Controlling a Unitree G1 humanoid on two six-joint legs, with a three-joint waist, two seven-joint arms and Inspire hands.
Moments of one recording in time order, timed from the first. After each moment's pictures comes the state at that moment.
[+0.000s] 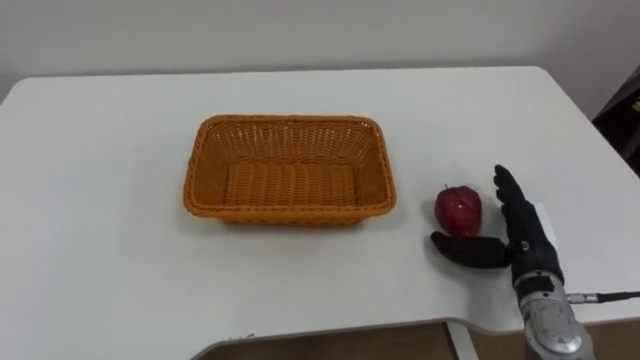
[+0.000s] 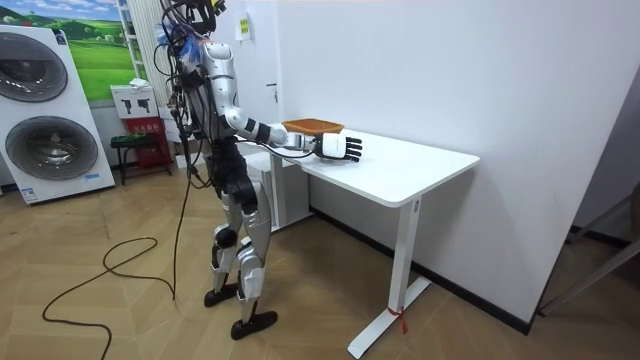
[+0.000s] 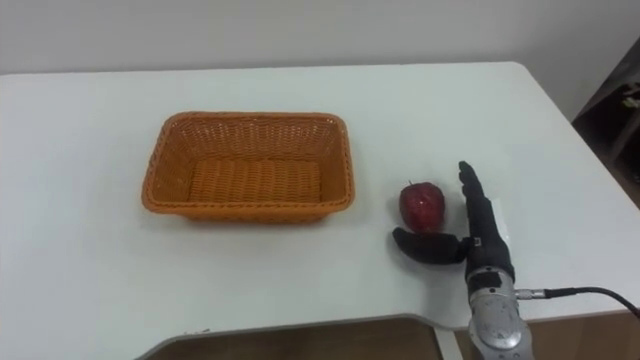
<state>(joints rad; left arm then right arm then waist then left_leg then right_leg) 0.26 0.24 0.00 1.12 0.32 0.00 0.07 0.08 -0.31 0.05 0.43 0.04 -0.20 -0.21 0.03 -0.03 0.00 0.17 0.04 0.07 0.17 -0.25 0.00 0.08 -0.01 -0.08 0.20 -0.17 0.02</state>
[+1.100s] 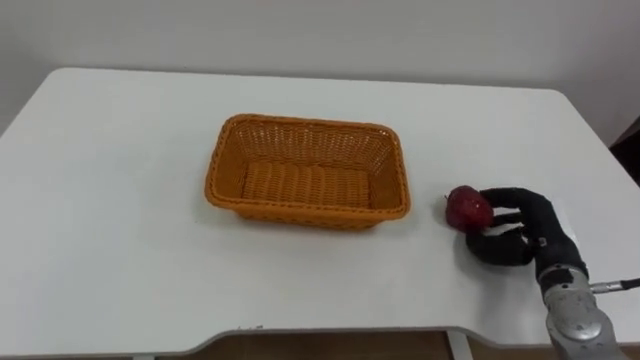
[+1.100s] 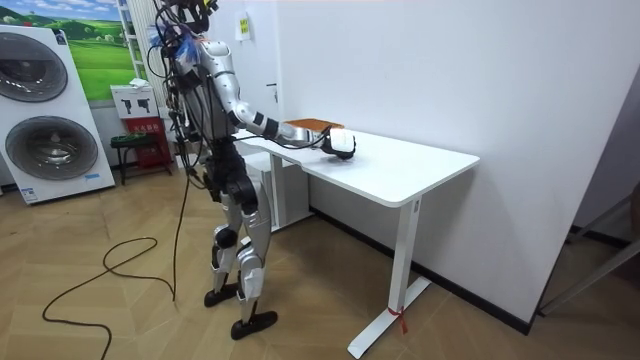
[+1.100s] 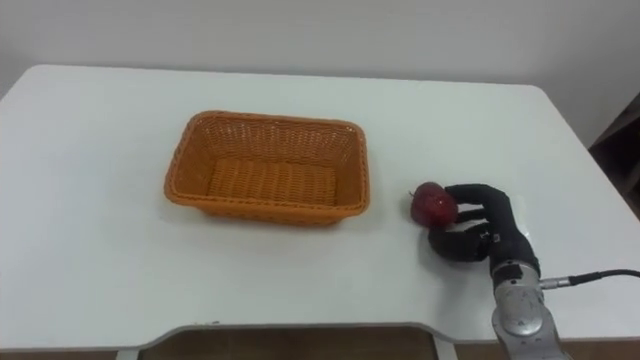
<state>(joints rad) 0.28 0.26 0.02 1.10 0.35 0.02 0.01 0.00 -0.39 0.03 0.57 -0.09 -0.17 -0.18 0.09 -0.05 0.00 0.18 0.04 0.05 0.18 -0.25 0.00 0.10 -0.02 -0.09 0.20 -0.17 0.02</state>
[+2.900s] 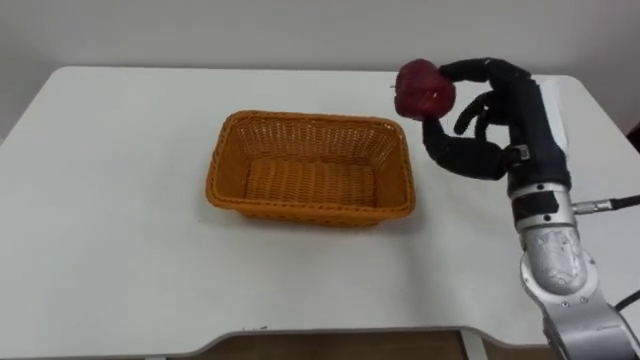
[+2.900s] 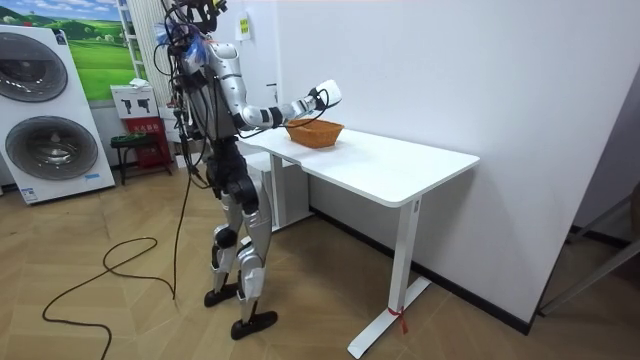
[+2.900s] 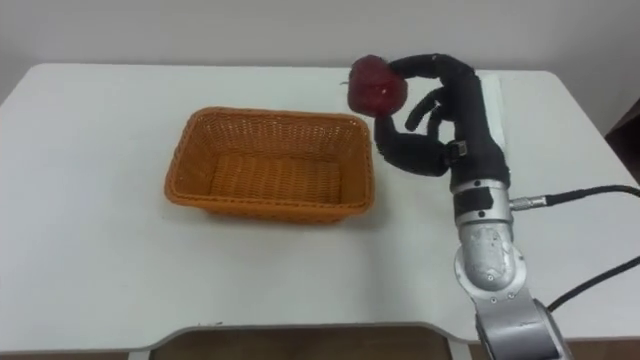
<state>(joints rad) 0.23 0.24 -0.01 1.10 0.34 0.01 0.06 -0.01 -0.37 0.15 -0.07 -0.13 -0.16 -0.25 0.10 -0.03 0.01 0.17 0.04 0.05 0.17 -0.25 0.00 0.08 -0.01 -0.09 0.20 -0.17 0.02</state>
